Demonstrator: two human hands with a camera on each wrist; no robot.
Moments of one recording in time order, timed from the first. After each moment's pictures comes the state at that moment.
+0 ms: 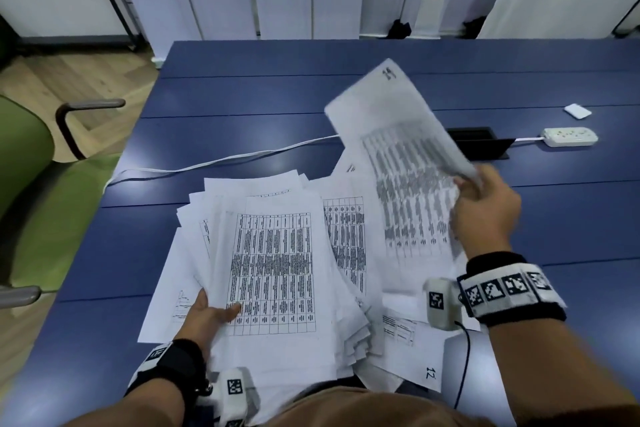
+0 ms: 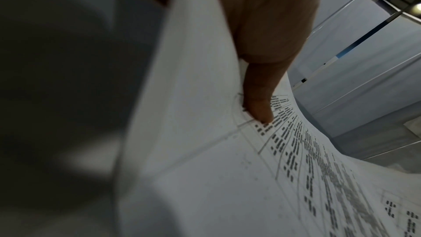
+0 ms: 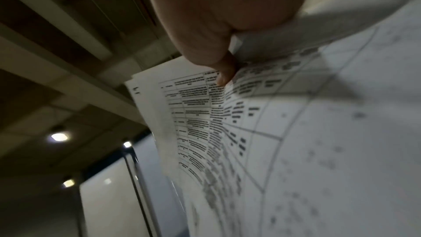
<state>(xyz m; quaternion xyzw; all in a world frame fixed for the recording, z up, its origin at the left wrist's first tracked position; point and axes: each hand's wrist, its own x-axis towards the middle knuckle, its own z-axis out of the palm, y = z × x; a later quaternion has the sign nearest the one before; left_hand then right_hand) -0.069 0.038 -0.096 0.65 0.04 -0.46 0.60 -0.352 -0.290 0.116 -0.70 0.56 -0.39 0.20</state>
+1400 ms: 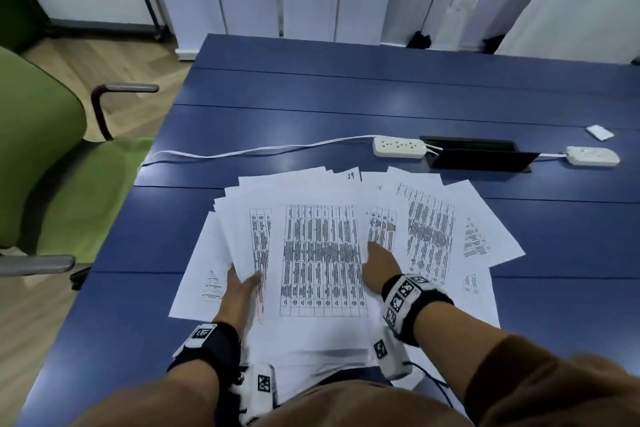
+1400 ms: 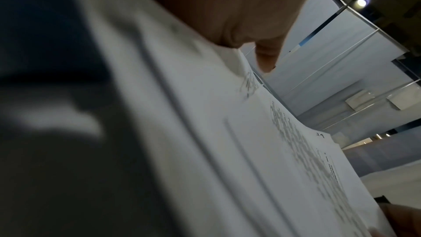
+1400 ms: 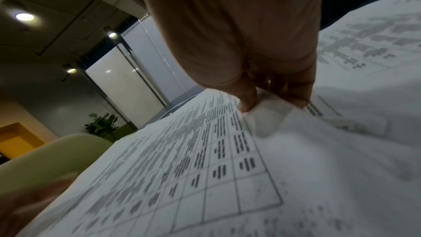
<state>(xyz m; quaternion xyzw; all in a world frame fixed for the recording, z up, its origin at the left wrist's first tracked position) -0.096 0.031 -0.040 0.64 -0.02 -0.41 0.65 -0.252 -0.181 -0.007 -0.79 0.51 0.10 0.32</state>
